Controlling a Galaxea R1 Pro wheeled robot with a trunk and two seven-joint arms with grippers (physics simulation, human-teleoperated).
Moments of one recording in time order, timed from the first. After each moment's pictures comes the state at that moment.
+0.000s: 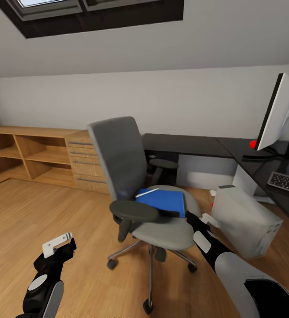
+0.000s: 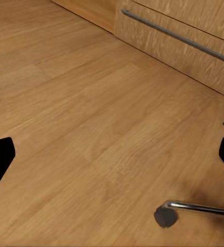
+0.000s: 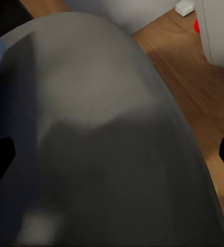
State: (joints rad) left arm -0.08 -0.05 0.08 -1.62 0.23 0.39 0.47; right arm -0.85 0.02 0.02 -0.26 -0.64 -0.22 -0.13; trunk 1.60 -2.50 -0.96
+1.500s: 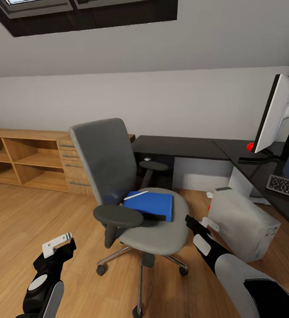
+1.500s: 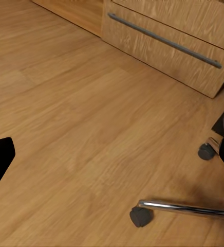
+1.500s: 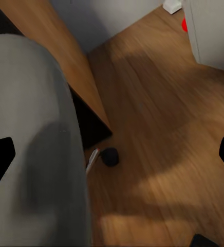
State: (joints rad) left arm -0.08 -0.05 0.08 -1.62 0.23 0.39 0.48; right arm -0.85 0.02 0.02 -0.22 -0.64 -0.21 -0.13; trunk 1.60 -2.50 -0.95
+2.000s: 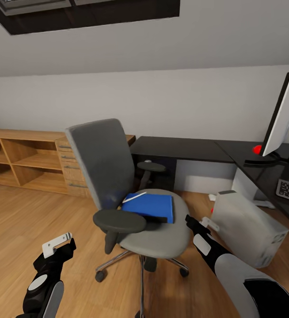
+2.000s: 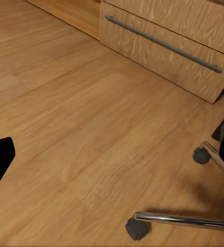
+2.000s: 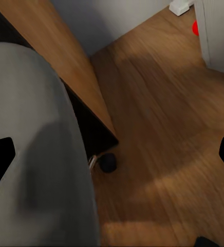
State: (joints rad) left arm -0.08 -0.05 0.08 -1.62 0.23 0.39 0.48; right arm -0.85 0.02 0.01 -0.22 -0.64 -0.22 -0.14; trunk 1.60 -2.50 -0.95
